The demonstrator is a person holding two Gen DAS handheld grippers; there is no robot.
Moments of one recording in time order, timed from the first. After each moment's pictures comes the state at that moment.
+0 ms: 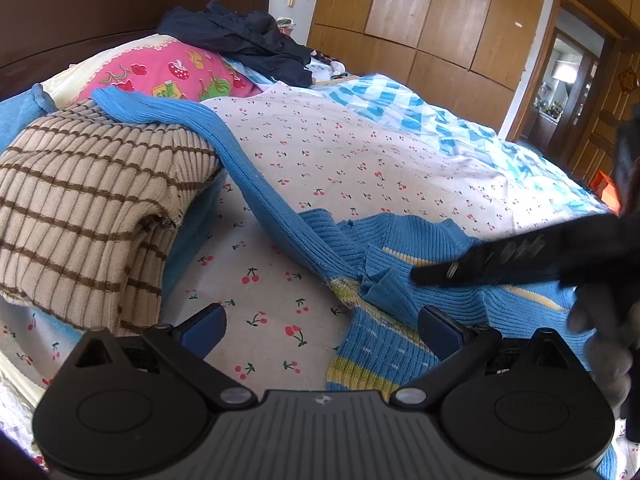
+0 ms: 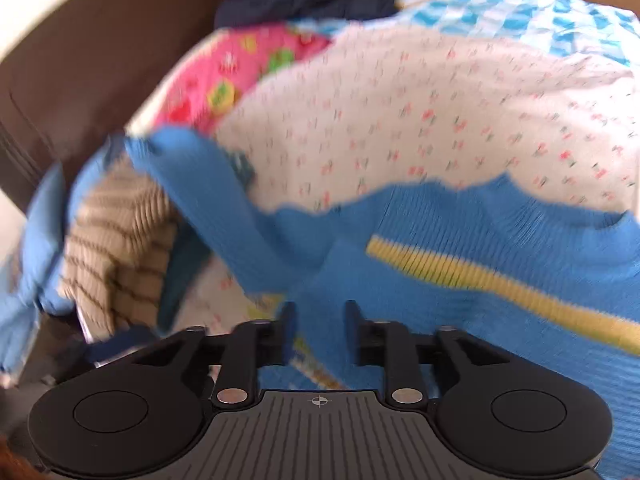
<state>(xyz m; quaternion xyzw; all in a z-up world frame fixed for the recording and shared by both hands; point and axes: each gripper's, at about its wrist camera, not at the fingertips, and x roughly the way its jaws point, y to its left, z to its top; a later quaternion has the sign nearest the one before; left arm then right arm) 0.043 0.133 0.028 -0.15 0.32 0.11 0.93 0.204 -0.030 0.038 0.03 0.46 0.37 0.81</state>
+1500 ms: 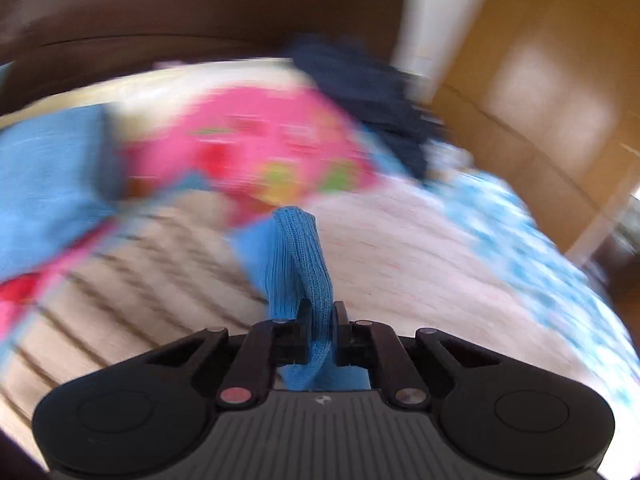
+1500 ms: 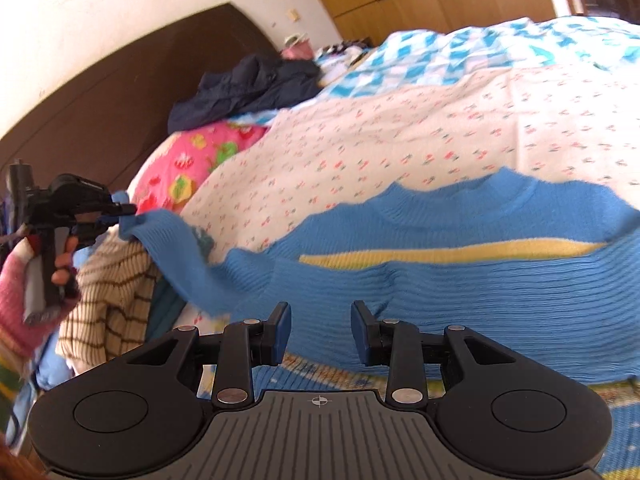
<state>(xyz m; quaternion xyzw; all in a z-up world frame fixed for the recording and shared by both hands) 0.149 0.280 0.089 -0.28 0.27 0.19 0.90 0.140 -0.117 0.031 0.15 0.37 0.28 0.87</state>
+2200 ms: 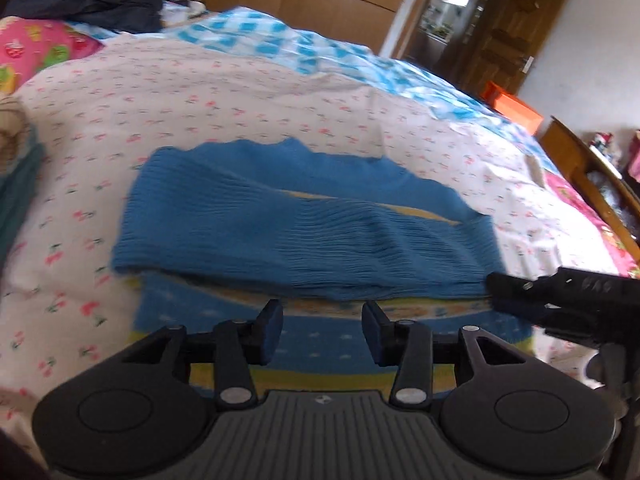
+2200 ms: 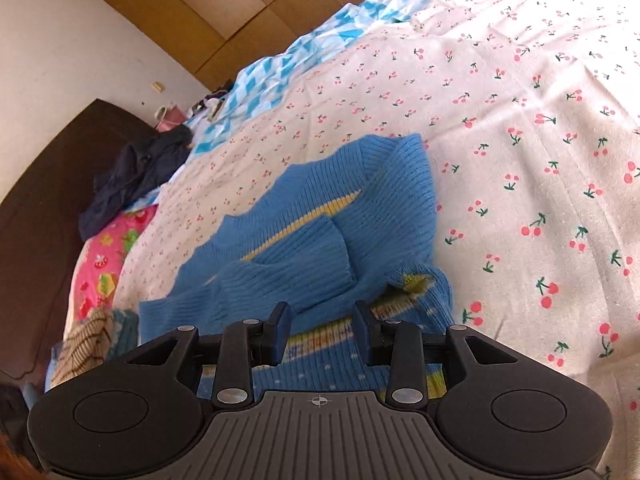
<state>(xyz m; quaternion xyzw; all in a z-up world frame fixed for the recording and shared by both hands) 0.083 0.066 0.007 -0.13 0.40 -0.08 0.91 0.118 -0.233 0.001 0.29 0.40 0.12 0.86</state>
